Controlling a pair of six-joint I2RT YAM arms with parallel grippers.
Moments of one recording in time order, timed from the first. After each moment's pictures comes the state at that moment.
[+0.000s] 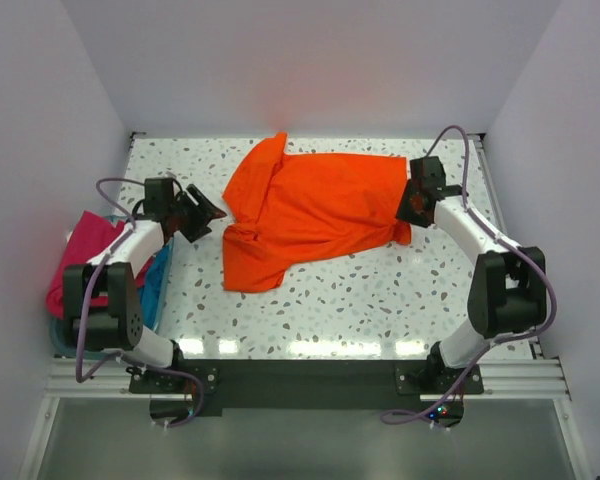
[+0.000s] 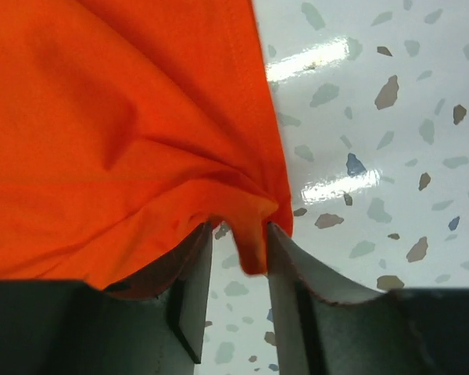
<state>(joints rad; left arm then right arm) 0.05 1.51 0.90 -0.19 0.33 -0.77 0.14 1.58 1.16 -0.53 0.21 0.45</state>
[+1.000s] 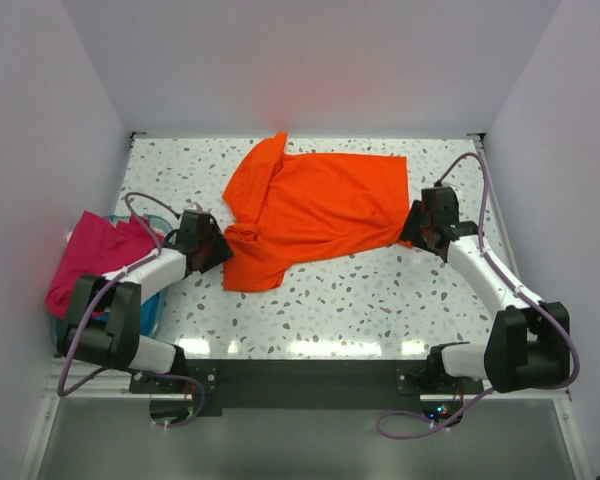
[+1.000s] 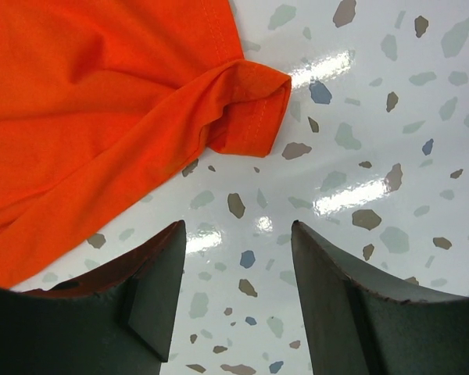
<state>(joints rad) -0.21 1.40 0.63 -0.16 -0.06 -0.71 0.14 1.30 0.88 -0.48 0.22 0.49</state>
